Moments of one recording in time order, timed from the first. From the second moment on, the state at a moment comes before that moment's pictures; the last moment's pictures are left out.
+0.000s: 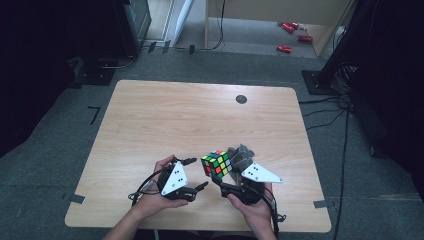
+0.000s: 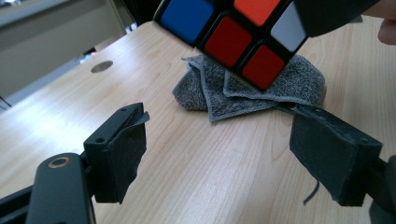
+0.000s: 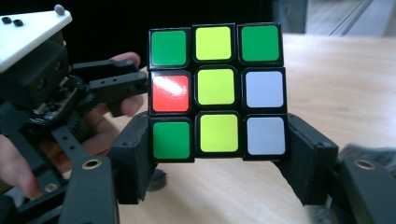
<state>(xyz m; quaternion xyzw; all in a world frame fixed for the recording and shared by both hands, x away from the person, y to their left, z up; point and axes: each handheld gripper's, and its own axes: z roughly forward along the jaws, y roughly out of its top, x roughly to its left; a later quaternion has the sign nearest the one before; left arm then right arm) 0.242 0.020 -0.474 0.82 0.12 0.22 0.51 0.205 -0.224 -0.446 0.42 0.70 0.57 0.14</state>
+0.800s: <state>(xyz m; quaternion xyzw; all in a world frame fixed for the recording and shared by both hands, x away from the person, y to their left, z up) 0.225 0.012 -0.475 0.82 0.04 0.30 0.49 0.208 -0.206 -0.455 0.45 0.72 0.53 0.03</state>
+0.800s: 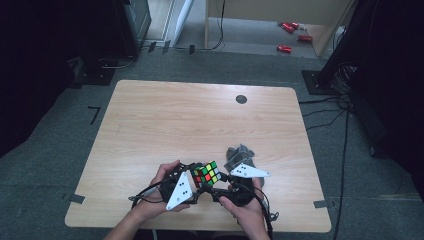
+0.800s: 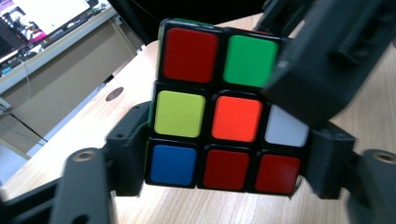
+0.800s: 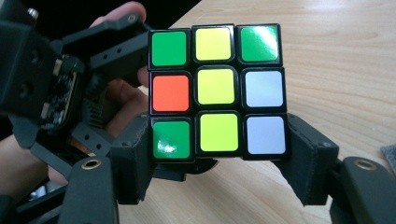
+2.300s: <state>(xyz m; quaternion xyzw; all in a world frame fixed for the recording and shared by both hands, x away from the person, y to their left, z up) 0.250 0.029 -0.470 0.82 0.15 0.15 0.52 0.209 -0.249 -0.436 0.44 0.70 0.54 0.19</state>
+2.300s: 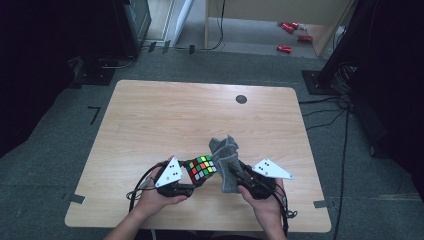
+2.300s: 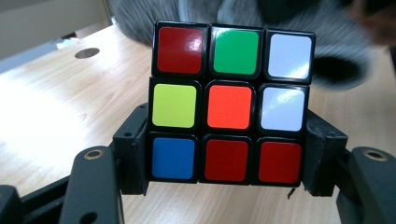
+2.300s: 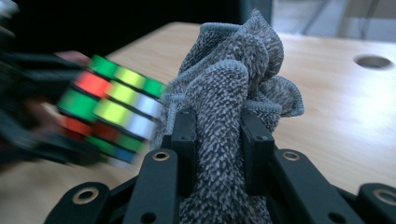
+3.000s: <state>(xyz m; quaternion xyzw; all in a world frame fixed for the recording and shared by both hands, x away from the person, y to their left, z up) 0.242 0.031 -0.467 0.81 0.14 0.18 0.54 0.214 -0.249 -0.445 0.45 0.69 0.55 0.13</state>
